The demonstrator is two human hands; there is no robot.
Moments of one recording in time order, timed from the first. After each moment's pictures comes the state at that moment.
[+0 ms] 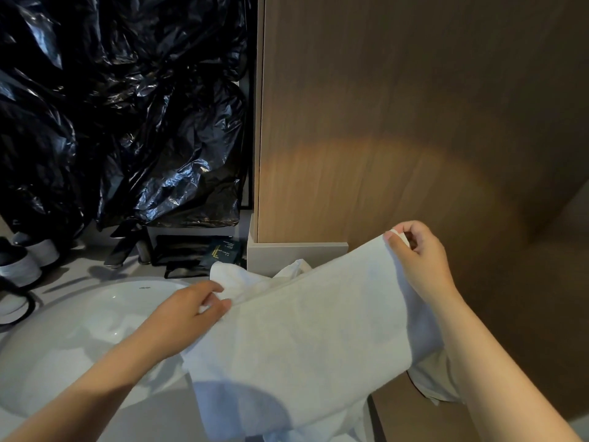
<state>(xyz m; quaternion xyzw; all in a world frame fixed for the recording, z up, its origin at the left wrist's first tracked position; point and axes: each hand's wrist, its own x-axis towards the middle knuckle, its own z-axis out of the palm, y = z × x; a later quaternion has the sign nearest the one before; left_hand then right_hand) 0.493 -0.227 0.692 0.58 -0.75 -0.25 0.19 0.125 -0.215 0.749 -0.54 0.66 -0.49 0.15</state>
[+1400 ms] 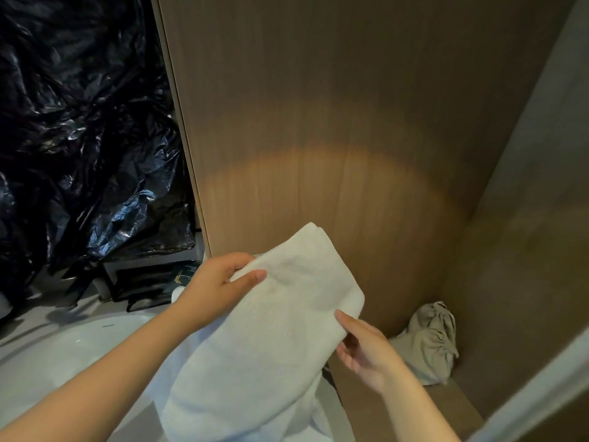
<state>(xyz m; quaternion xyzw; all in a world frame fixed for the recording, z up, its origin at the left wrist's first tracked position) 0.367 -0.216 0.763 0.38 -0.82 -0.28 0.33 0.131 -0.112 0.674 -0.12 0.53 -0.57 0.62</state>
